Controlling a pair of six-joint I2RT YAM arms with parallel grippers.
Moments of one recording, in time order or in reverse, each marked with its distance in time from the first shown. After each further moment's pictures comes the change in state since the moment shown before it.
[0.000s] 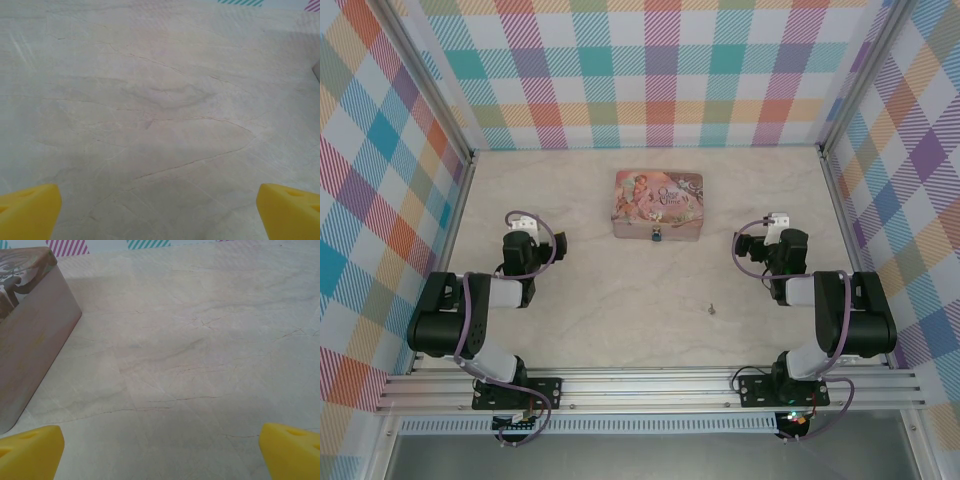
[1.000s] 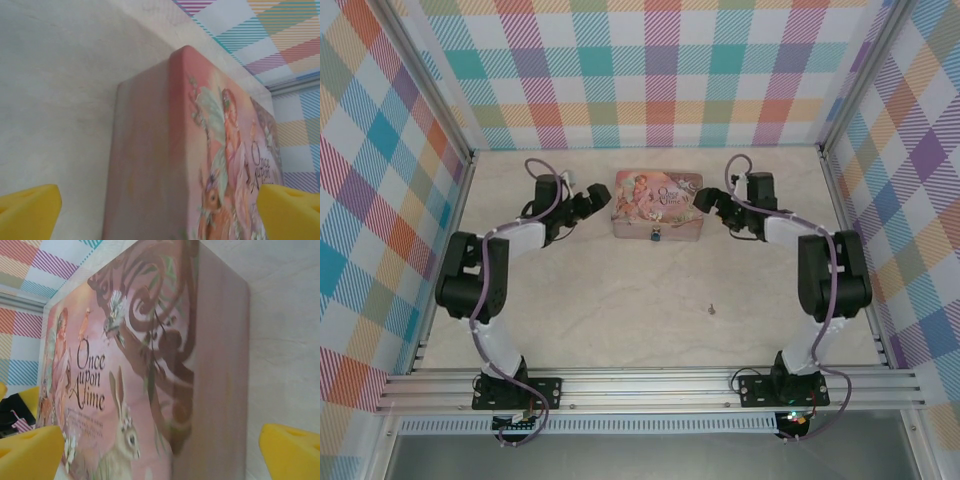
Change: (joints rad) left arm -0.165 0.359 0.721 -0.477 0.488 -0.627; right arm 0.181 0.340 0.736 -0.668 -0.398 0.585
